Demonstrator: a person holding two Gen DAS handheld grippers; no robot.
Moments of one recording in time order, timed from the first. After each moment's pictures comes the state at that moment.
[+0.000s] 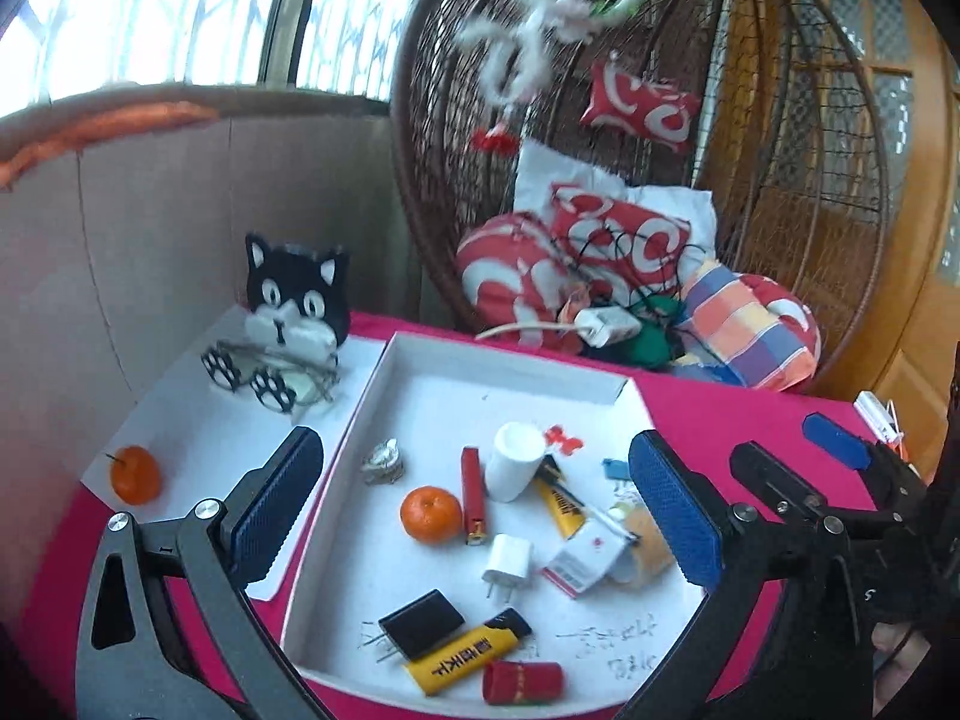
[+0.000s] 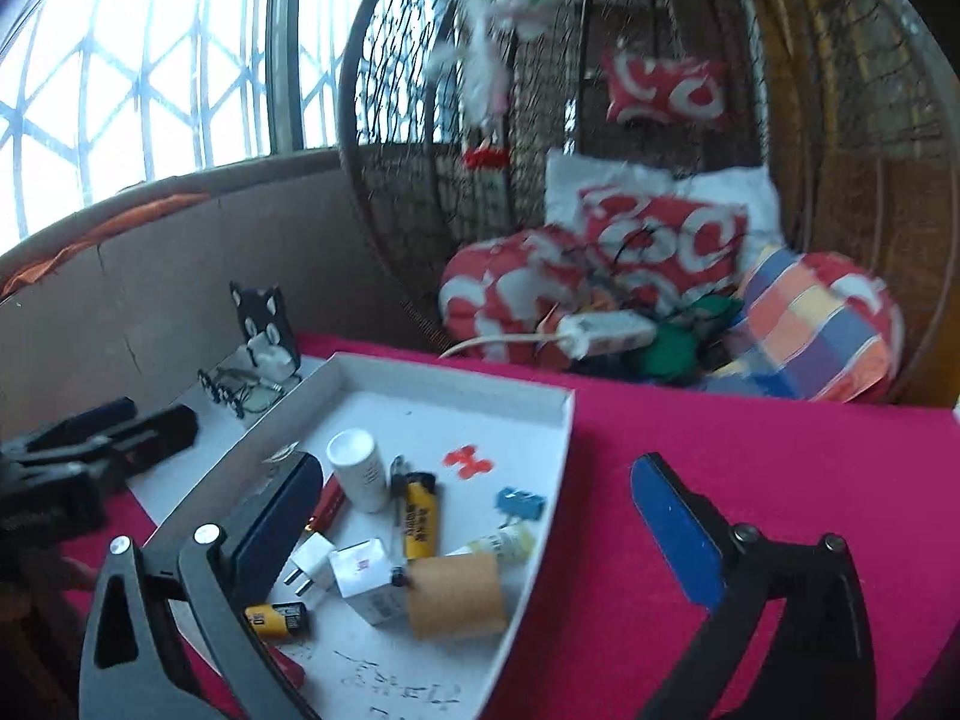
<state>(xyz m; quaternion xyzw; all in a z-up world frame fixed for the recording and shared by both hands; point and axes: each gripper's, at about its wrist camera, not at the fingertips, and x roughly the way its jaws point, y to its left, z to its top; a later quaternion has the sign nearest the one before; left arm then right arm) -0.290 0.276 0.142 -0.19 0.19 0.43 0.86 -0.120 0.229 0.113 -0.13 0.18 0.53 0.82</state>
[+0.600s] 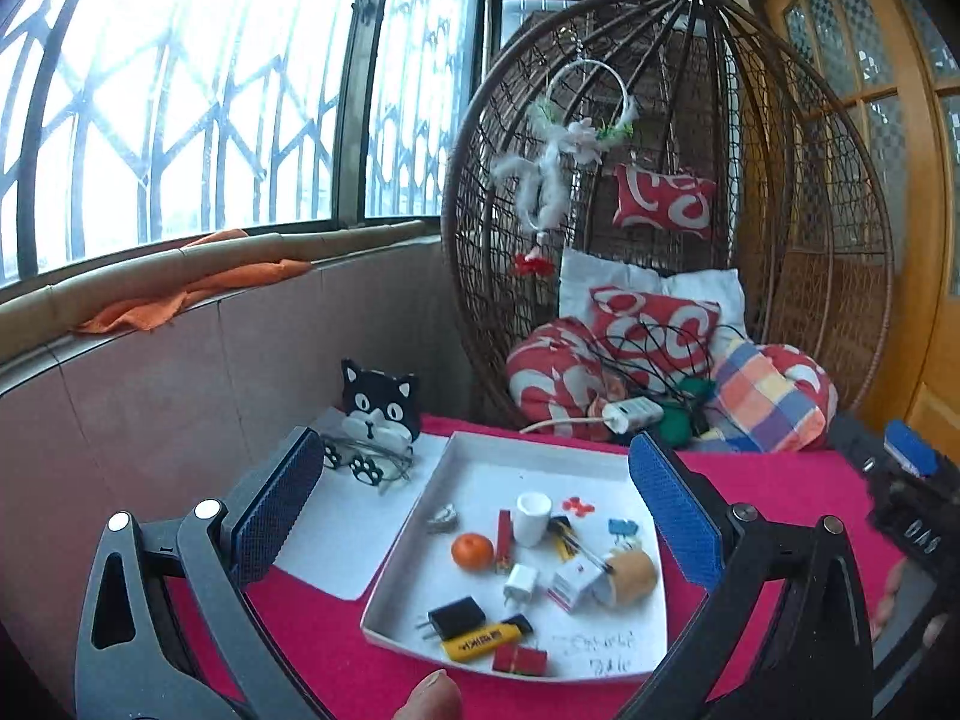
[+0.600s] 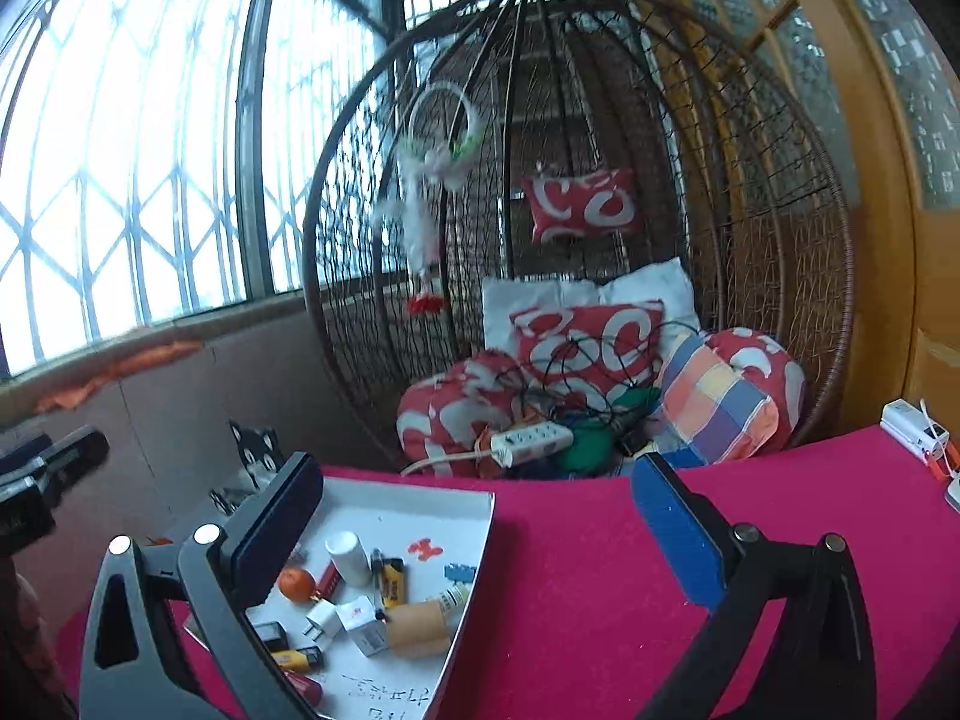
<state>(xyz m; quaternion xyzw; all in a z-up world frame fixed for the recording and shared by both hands) -0.323 0.181 0.214 -0.11 0.12 0.52 0.84 -0.128 0.120 0.185 -0.01 0.09 0.50 0.86</state>
